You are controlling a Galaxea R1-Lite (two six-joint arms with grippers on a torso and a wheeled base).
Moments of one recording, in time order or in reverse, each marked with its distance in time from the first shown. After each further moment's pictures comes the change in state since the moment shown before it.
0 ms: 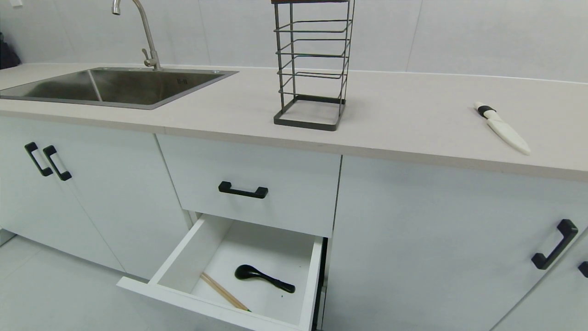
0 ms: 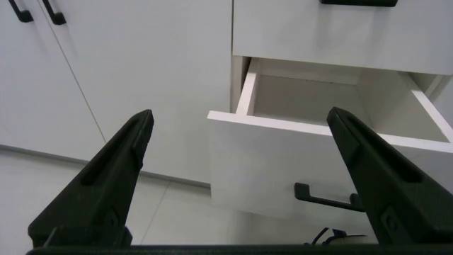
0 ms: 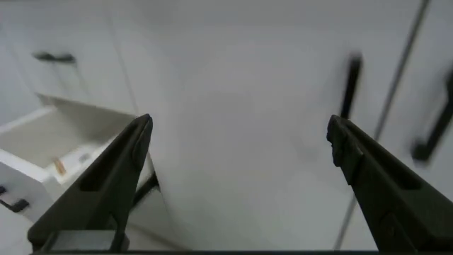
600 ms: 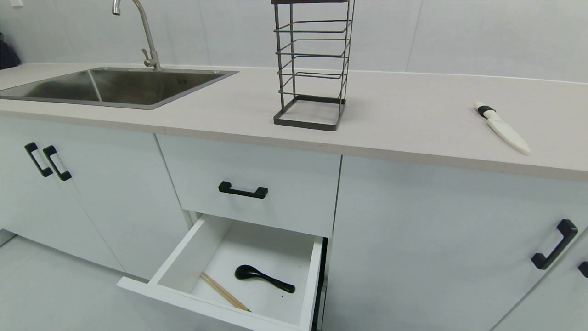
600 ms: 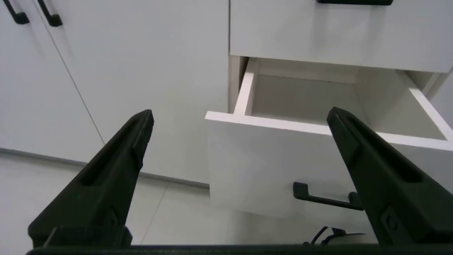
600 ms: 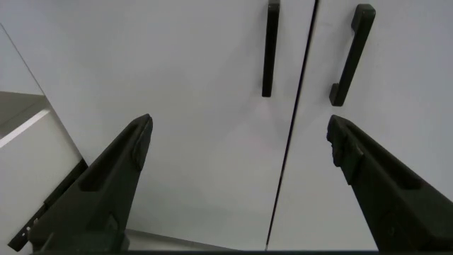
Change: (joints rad) left arm 0.000 0.000 0.000 -0.005 -0.022 0.037; right arm 0.002 -0.022 0.001 0.083 -0.200 -0.072
